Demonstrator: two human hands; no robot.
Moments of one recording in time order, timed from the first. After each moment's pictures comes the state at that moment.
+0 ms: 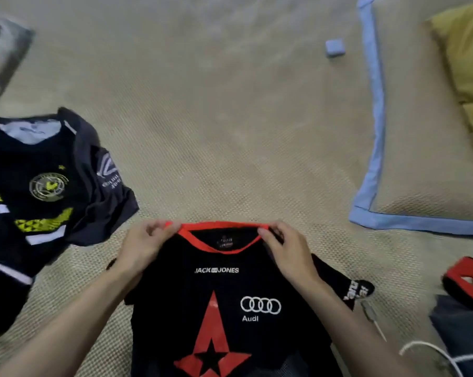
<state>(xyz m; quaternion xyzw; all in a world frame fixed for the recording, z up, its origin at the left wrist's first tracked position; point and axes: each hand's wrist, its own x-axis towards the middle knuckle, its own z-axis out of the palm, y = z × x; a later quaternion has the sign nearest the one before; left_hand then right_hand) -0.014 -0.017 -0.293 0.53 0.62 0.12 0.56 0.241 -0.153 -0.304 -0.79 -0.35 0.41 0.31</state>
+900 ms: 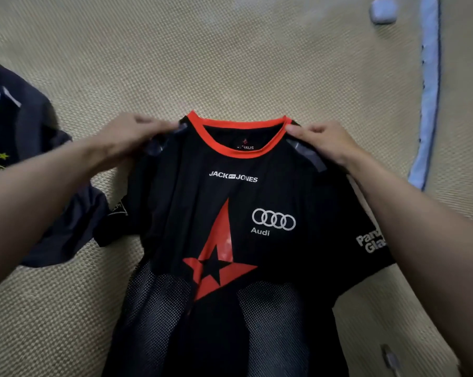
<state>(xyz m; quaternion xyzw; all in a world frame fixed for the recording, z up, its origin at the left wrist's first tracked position) 0.050 0.202 -0.325 0.59 0.57 0.02 0.57 0.409 0.055 -0.348 -0.79 -0.36 0.44 0.23</state>
